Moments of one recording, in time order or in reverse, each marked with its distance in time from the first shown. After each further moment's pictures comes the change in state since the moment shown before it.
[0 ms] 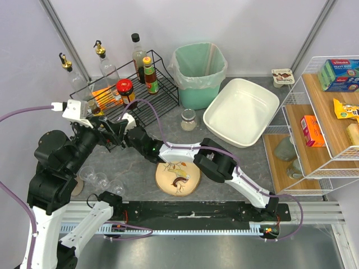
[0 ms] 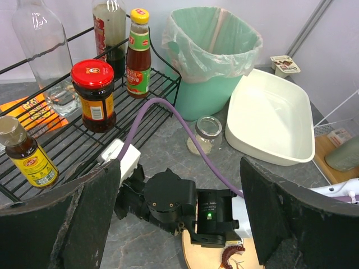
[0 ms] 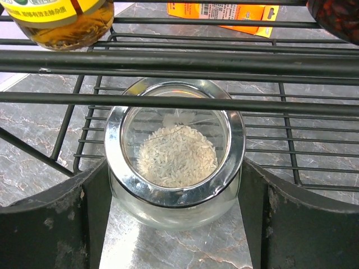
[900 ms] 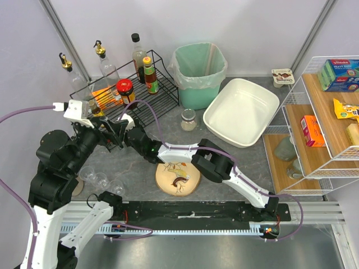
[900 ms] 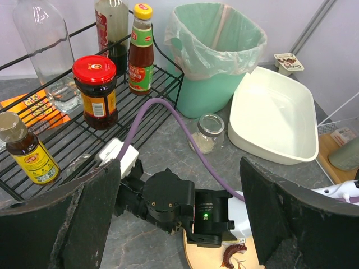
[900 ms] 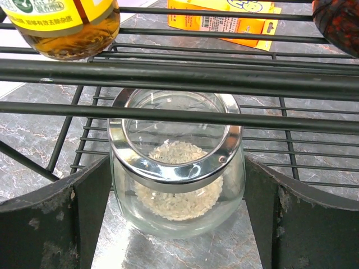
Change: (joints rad) left arm 0.000 -0.002 -0.014 0.001 -0.009 0.000; right arm 0.005 0.047 0.037 0.061 0.008 -0.041
